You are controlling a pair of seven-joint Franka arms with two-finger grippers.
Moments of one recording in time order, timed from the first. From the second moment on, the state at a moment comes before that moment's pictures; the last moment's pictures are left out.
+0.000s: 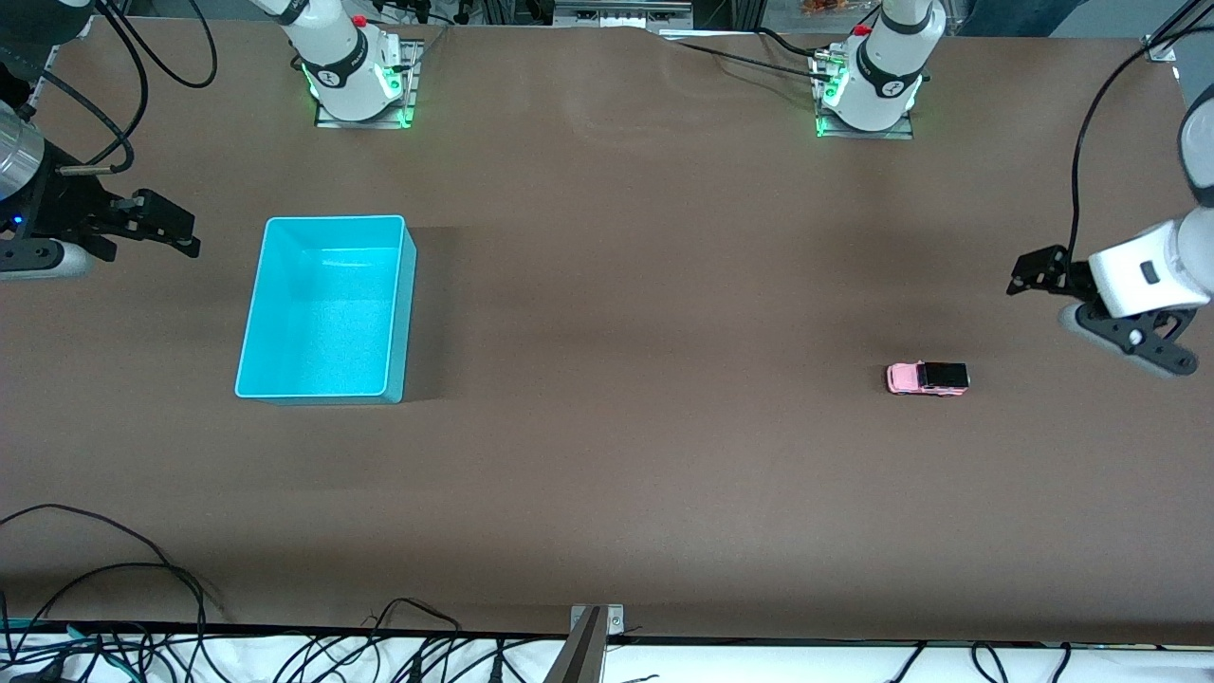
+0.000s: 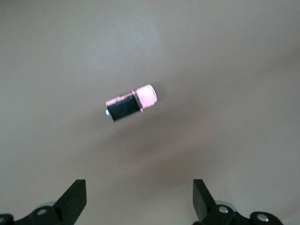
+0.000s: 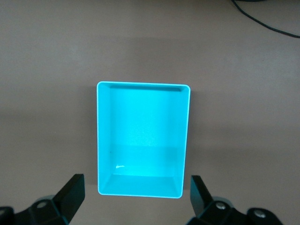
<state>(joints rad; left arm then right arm) 0.09 0.26 -0.03 -1.58 -0.01 1.66 0.63 0.15 0.09 -0.10 -1.51 0.02 1.58 0.00</state>
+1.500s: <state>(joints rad) 0.09 0.51 -0.05 -1.90 0.19 2.32 1.50 0.15 0.09 -0.10 -1.51 0.02 1.58 0.00</state>
